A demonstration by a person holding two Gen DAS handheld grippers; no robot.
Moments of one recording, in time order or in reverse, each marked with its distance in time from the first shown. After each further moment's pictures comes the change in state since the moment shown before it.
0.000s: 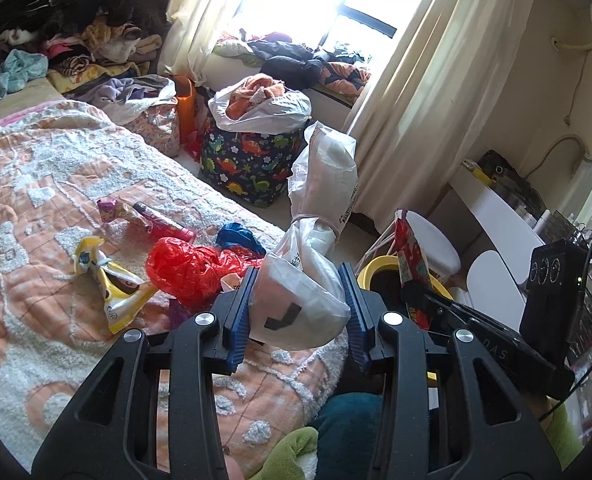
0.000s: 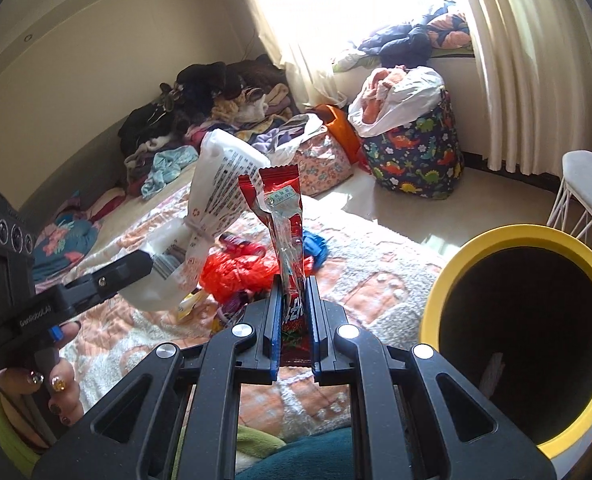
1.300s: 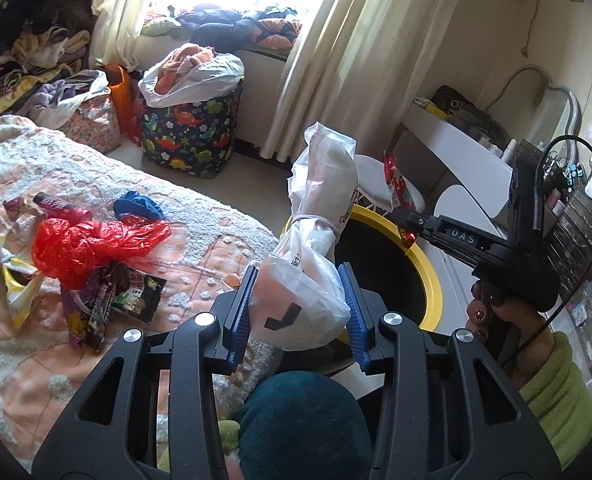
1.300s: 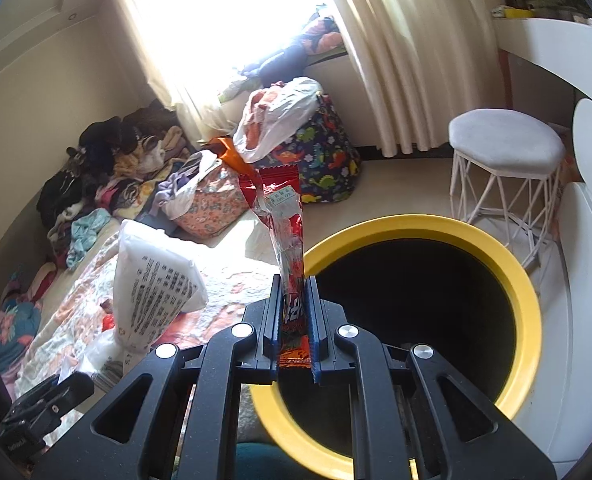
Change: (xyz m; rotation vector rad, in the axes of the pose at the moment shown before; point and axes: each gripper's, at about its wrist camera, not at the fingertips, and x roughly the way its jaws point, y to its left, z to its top) left arm 0.055 -0.085 -0.036 0.173 0.139 -0.123; right arm -0.041 -0.114 -0.005 0.265 -0.092 -0.281
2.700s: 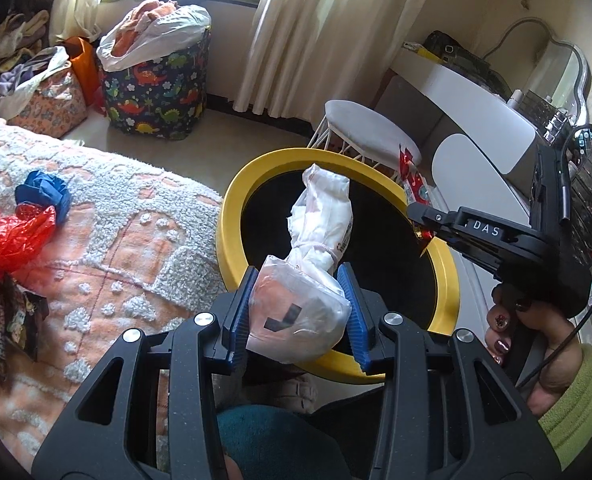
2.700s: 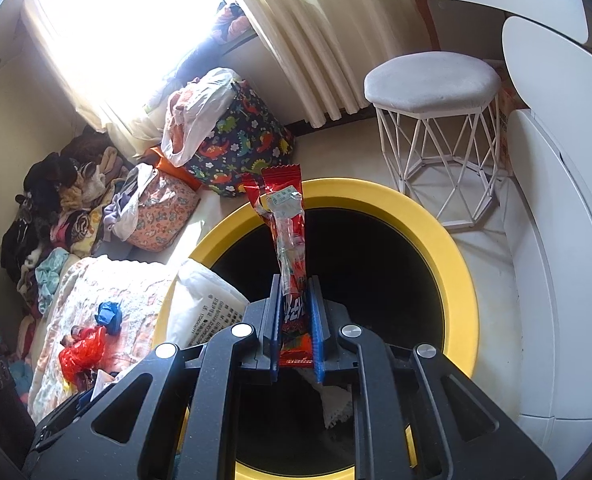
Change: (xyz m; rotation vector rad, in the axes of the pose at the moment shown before) left arm 0.113 -0.031 0.003 0.046 0.169 -0.043; right arm 0.024 -0.083 -0.011 0.232 0.058 -0.143
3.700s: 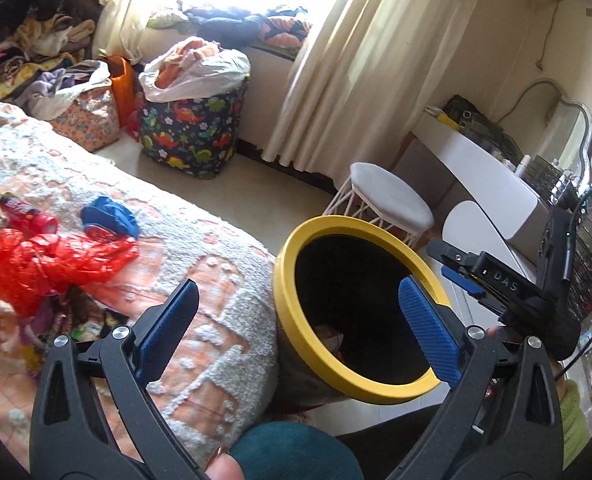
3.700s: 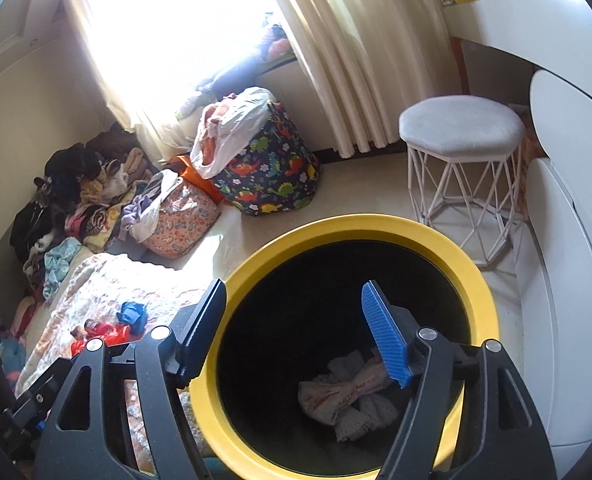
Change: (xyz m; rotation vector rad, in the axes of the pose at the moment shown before) left arm -0.061 0.031 0.002 -0.107 -0.199 0.050; right arm -0.024 0.040 -0.001 -0.135 -0.099 0.054
